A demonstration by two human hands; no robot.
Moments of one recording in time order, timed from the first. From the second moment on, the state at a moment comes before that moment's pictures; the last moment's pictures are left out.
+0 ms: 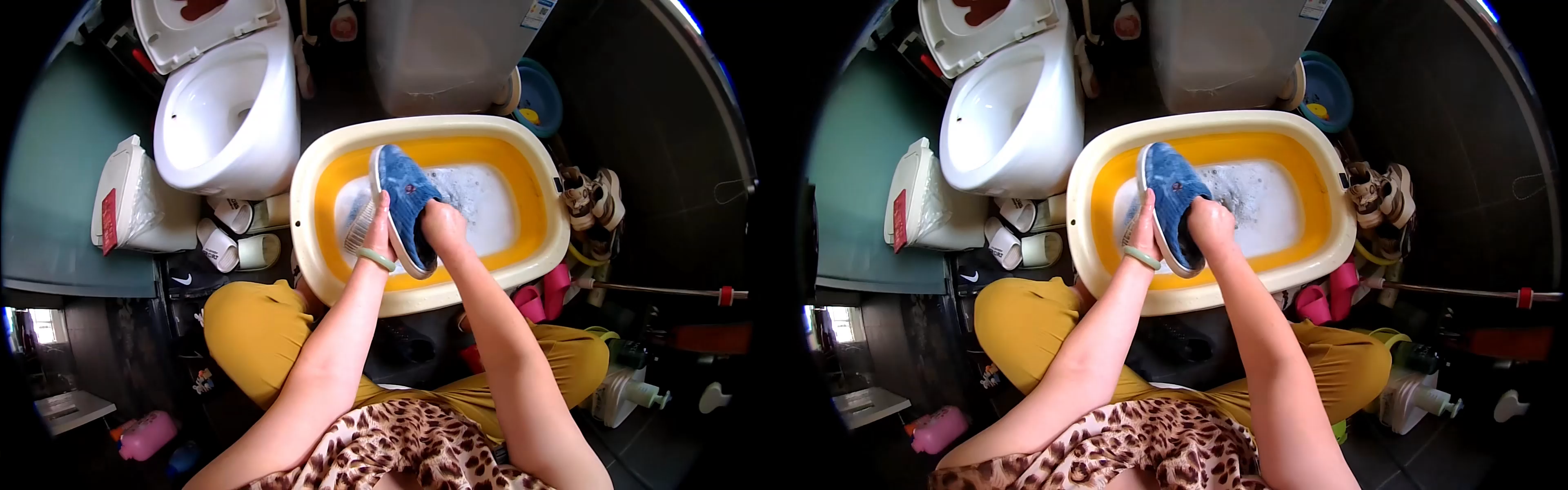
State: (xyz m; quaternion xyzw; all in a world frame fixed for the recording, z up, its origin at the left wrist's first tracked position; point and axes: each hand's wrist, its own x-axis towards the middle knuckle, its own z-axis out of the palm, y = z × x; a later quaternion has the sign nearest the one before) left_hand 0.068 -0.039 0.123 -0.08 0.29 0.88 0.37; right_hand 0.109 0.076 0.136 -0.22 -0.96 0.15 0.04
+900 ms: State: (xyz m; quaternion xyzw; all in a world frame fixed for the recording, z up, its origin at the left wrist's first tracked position) left_hand 0.065 -0.041 0.069 -0.15 0.27 0.87 0.38; right_hand 0.145 0.047 0.115 -0.21 -0.86 0.47 -0.01
